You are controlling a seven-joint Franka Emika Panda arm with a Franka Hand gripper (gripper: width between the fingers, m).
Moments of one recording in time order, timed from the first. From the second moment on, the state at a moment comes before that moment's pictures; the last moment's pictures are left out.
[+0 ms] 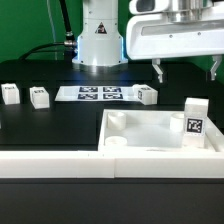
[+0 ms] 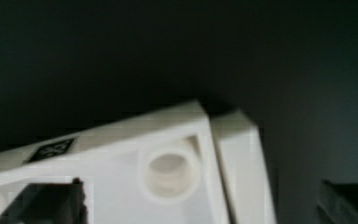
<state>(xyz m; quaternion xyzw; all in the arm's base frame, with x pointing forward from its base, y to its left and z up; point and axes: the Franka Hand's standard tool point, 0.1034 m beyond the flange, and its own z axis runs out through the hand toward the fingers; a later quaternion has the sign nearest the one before) 0.543 0.120 0.088 -0.99 0.13 -0.01 0.06</state>
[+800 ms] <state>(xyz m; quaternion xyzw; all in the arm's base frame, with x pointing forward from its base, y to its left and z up) 0.510 0.113 0.077 -0.99 -0.11 0.01 0.02</state>
